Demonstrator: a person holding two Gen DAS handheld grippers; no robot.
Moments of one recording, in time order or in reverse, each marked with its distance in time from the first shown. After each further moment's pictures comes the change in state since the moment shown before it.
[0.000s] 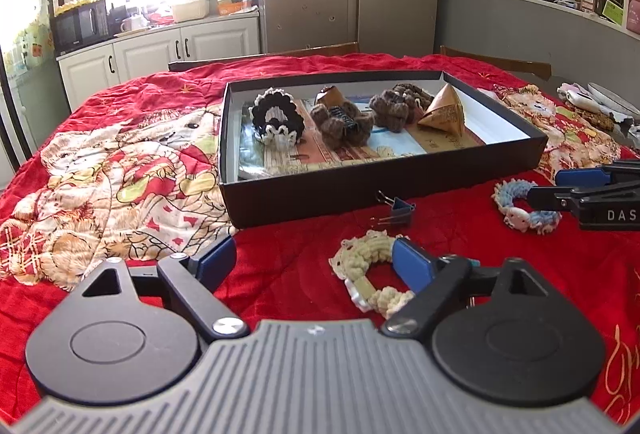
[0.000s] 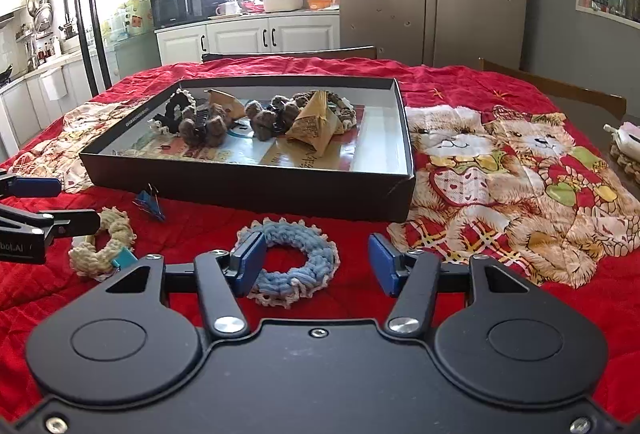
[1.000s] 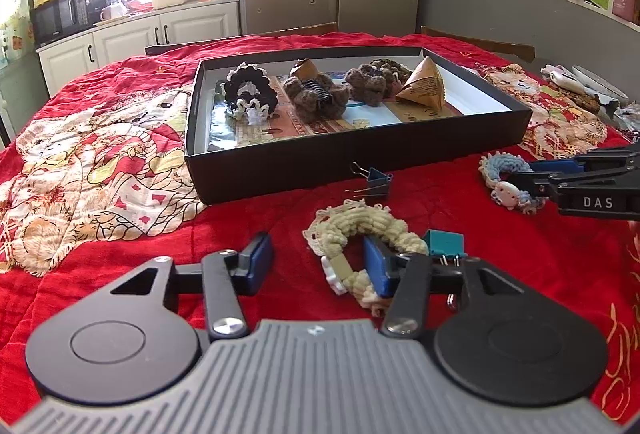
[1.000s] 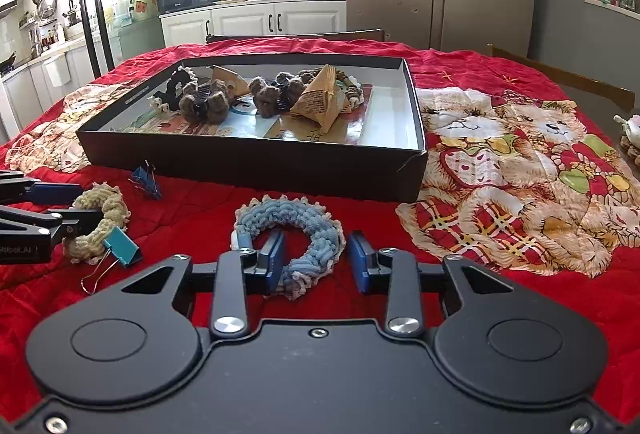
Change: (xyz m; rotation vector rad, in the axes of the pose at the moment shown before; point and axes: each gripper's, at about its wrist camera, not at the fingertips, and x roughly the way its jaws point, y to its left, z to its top) left arm 0.010 -0.009 -0.009 0.018 0.045 -0.059; right arm 0.012 0.002 -0.008 -0.022 0.037 0.017
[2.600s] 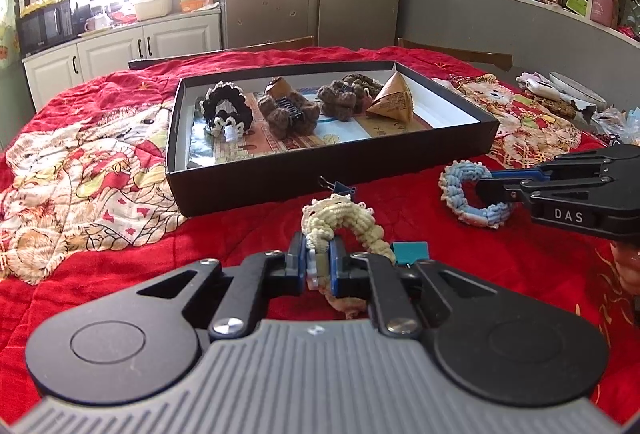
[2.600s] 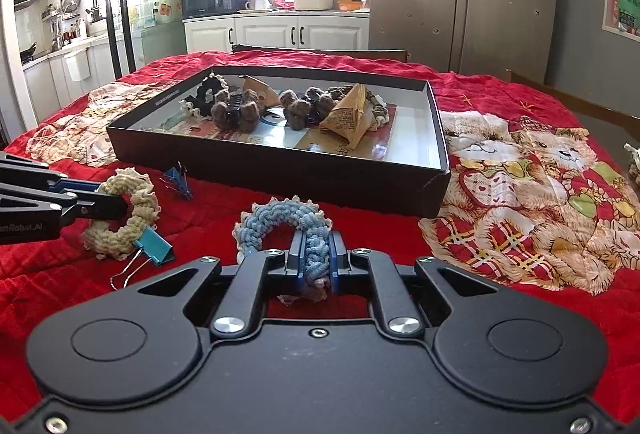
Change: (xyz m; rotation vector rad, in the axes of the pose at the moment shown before) left arm -0.017 -0.011 0.002 0.019 -0.036 -0.051; right arm -0.013 0.013 -0.002 -0.072 -0.052 0.041
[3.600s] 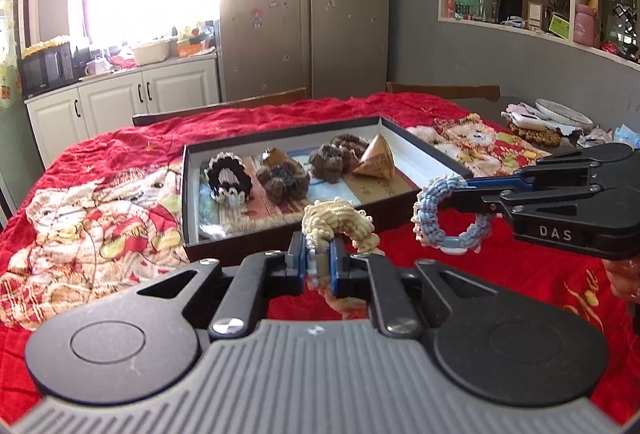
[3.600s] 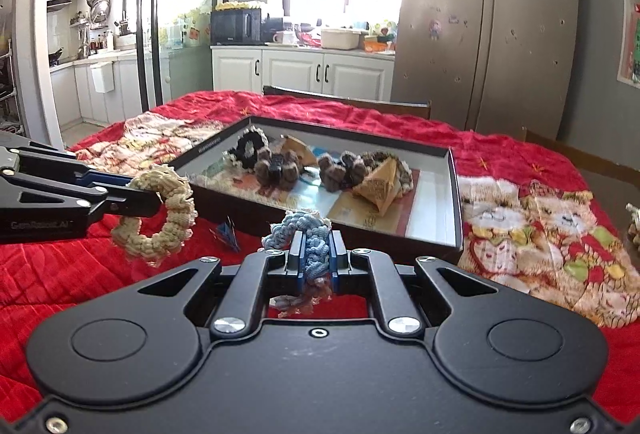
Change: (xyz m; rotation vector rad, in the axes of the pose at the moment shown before) left arm -0.043 -0.008 0.030 0.043 -0.118 0.005; right arm -0.043 0.024 0.032 -0.080 -0.114 0.041
